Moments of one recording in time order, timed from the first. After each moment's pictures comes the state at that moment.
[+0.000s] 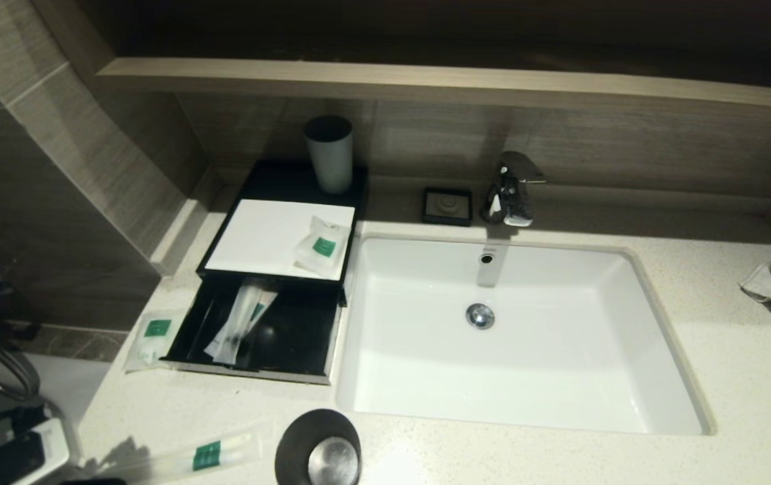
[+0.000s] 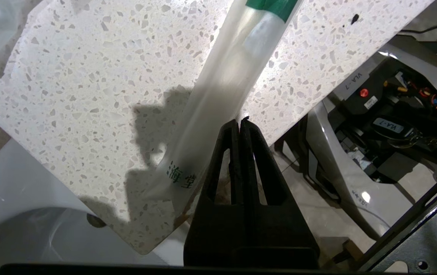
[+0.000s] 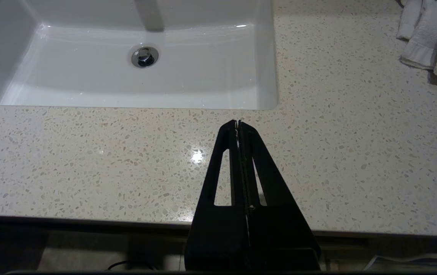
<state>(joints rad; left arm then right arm) 0.39 1.24 -0.26 0.01 -0.65 1.16 0.00 0.00 0.00 0.00 -0.01 0.04</state>
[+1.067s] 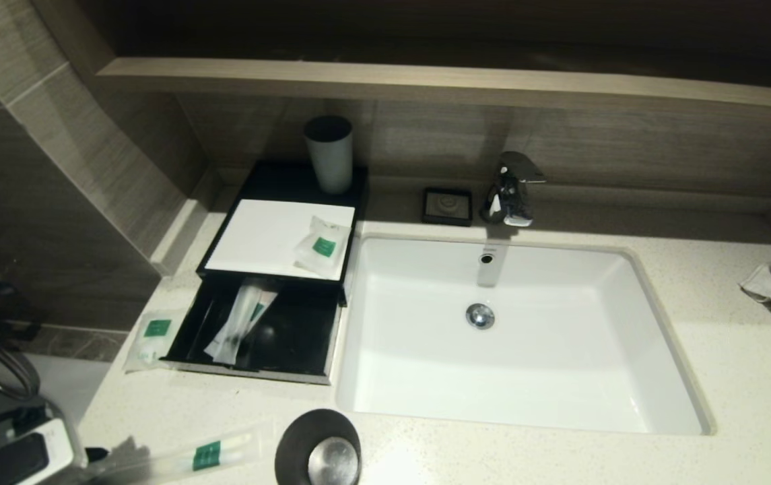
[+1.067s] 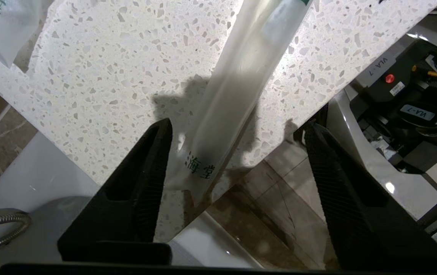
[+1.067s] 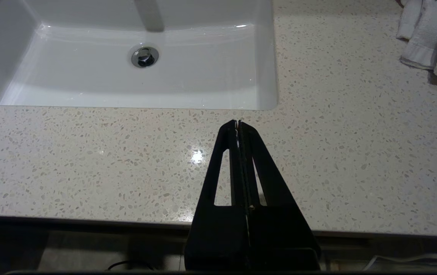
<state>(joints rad) 0.39 1.23 -0.26 -0.01 -0.60 1.19 0.00 0.00 0.00 0.00 -0.01 0.04</state>
